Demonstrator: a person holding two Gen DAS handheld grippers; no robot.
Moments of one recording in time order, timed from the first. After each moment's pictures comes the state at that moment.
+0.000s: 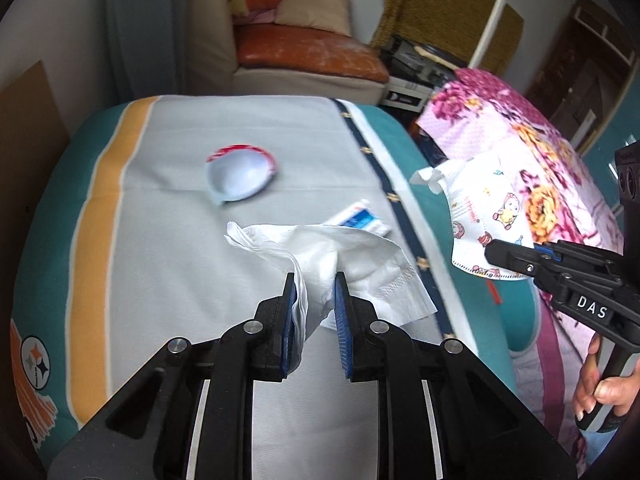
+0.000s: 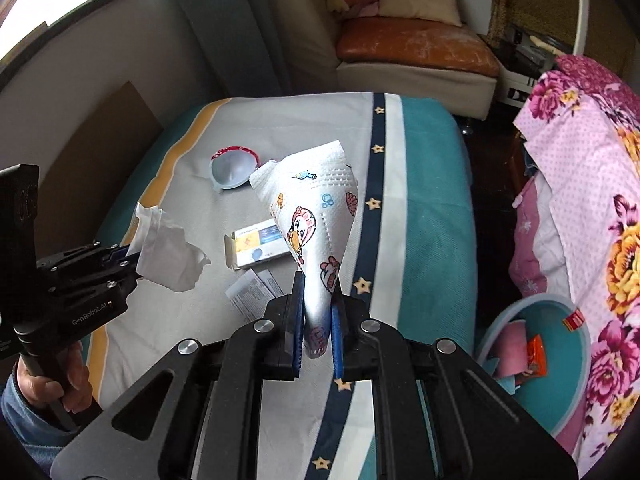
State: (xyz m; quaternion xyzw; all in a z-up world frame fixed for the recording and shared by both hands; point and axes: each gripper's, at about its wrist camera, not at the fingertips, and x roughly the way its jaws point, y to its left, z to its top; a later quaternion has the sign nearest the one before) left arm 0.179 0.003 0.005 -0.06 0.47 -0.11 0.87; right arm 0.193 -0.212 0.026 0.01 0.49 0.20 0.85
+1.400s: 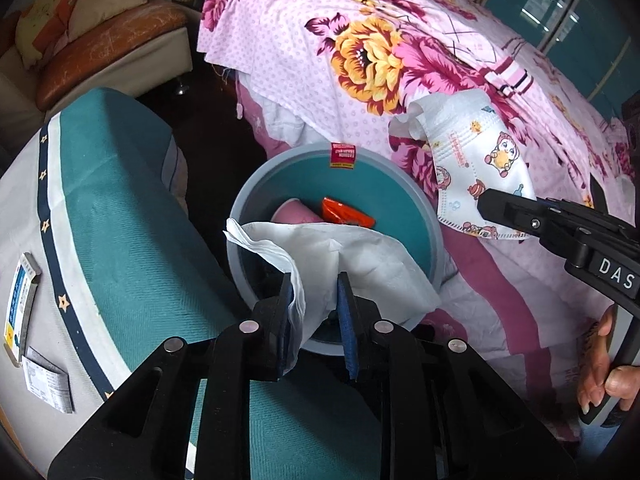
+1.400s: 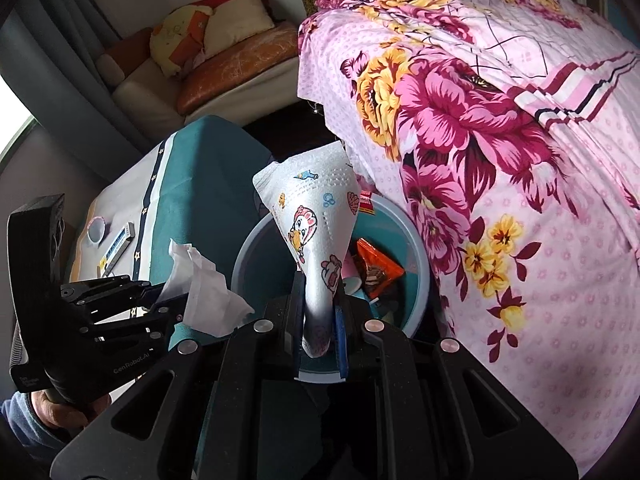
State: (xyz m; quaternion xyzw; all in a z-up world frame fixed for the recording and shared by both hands) left arm 0.167 -0.338 -0.051 0.11 0.54 -0.29 0.78; right arm 0.103 -0.524 -0.021 0.18 0.48 0.02 0.86
